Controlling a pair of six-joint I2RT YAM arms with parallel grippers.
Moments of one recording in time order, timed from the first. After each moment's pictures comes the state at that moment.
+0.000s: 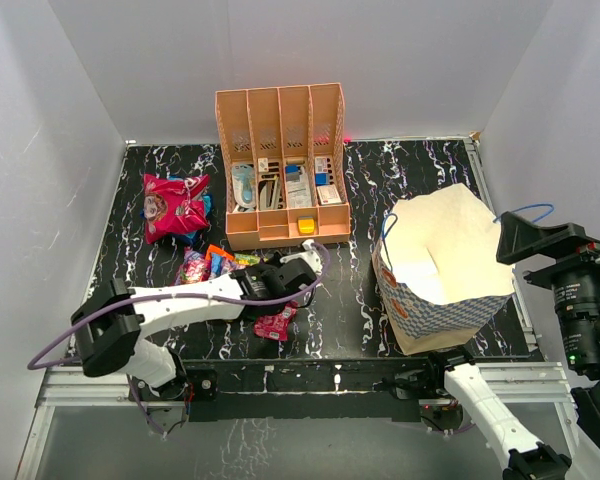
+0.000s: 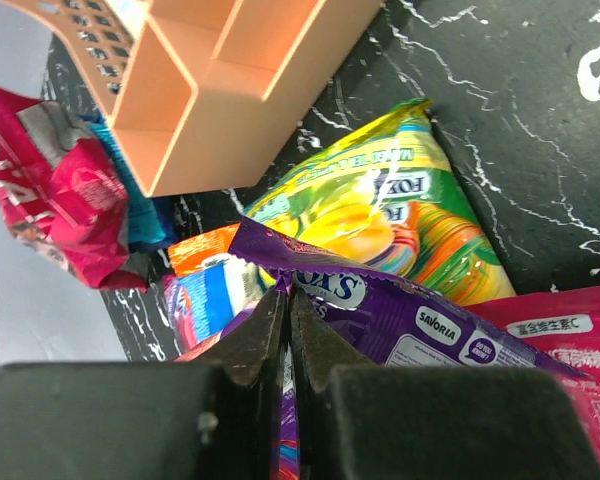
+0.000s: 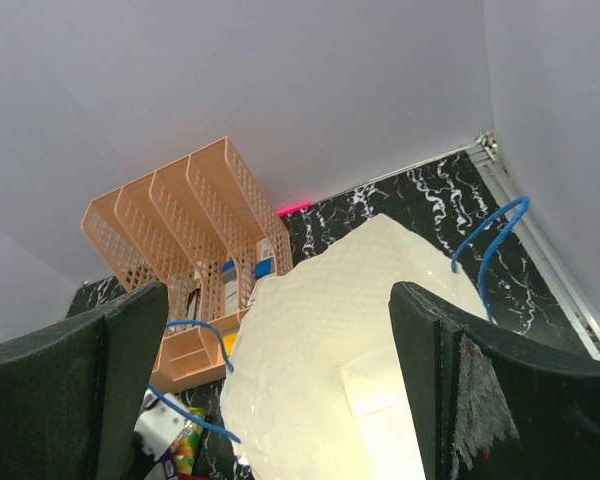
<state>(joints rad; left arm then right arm) -1.10 1.47 0.91 -0.50 -0.82 0.12 0.21 0.61 1.67 -1.00 0.31 0.38</state>
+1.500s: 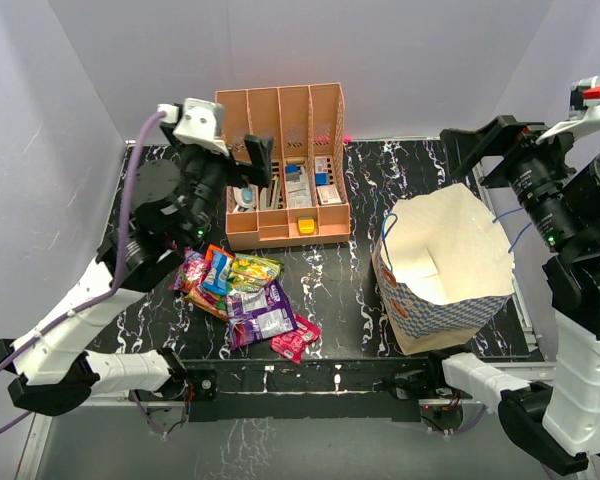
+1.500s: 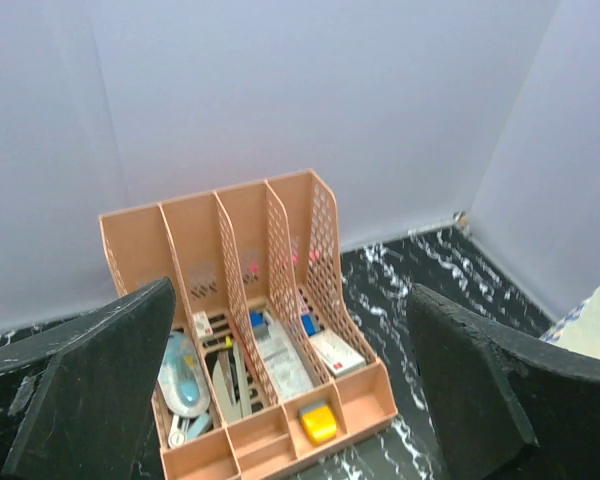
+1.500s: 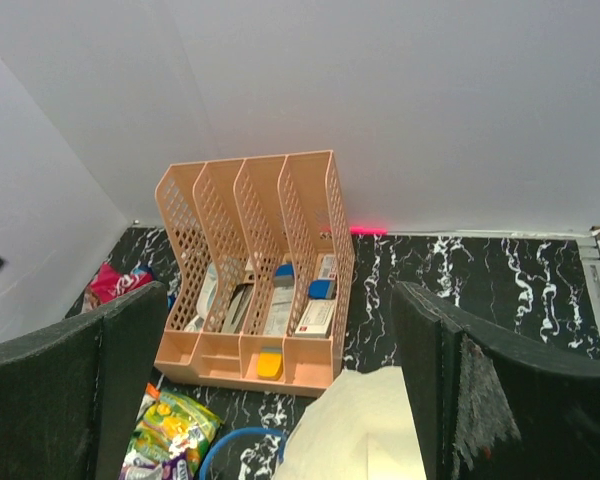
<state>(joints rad) -0.91 1.17 1.56 -0.27 -0.56 0.05 0.21 1.03 1.95 -0.85 -0.03 0.23</state>
